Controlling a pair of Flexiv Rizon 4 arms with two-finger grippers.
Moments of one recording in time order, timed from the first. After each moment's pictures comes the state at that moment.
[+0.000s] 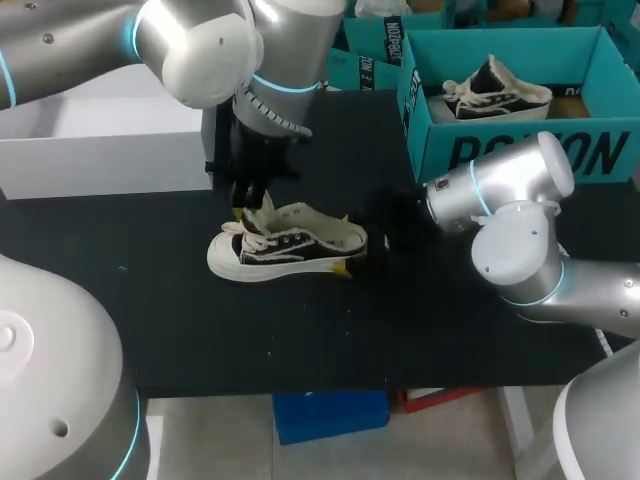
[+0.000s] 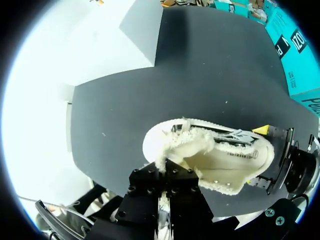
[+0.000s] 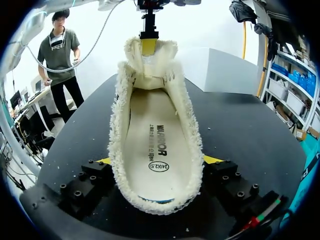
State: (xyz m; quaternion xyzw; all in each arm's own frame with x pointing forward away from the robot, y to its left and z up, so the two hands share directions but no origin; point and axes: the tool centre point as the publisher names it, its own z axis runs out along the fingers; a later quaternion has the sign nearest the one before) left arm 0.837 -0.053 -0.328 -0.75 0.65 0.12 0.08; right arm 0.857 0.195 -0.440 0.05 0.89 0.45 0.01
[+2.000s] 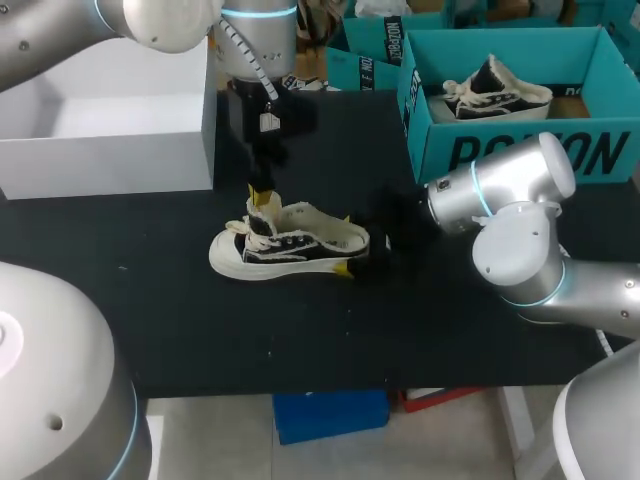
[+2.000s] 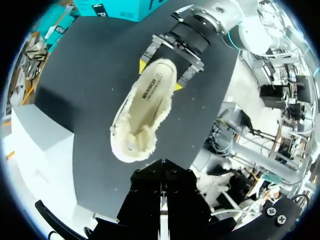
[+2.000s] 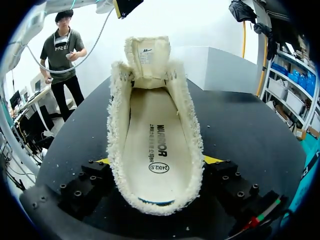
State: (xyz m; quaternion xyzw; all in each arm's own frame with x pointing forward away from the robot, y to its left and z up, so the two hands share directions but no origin) left arm 0.805 -0.088 -0.257 -0.21 0.96 0.05 -0.15; right arm 0.857 0.193 -0.442 0.05 0.89 0.45 0.01
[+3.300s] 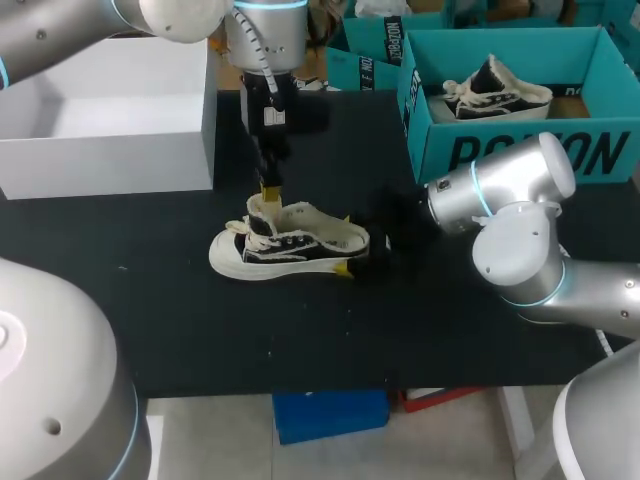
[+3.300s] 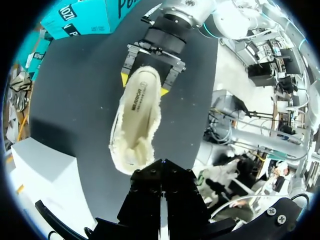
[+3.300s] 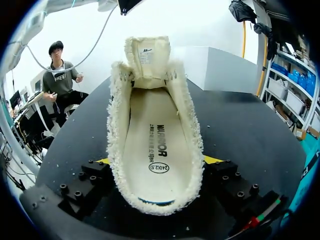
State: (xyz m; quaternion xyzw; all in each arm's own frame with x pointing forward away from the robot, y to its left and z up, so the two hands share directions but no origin) left arm 0.810 -0.103 -0.254 -0.12 0.98 0.03 -0.16; right arm 0.857 0.193 -0.442 0.05 0.89 0.45 0.01
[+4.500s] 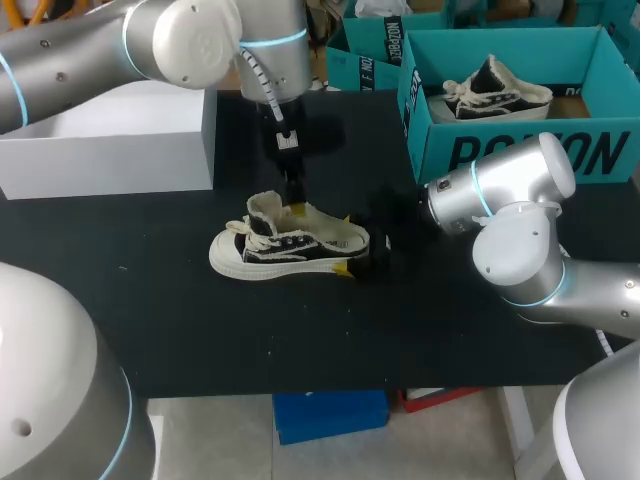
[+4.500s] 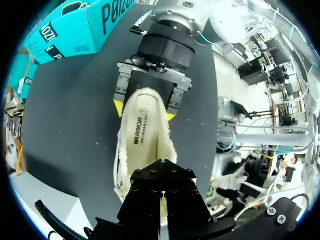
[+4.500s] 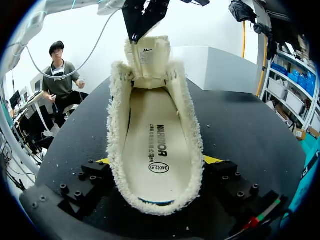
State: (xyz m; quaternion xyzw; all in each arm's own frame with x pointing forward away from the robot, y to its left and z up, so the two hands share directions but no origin) left arm 0.833 -0.141 -0.317 -0.06 0.98 -0.05 -0.17; right arm 0.857 0.193 -0.442 0.05 0.89 0.45 0.01
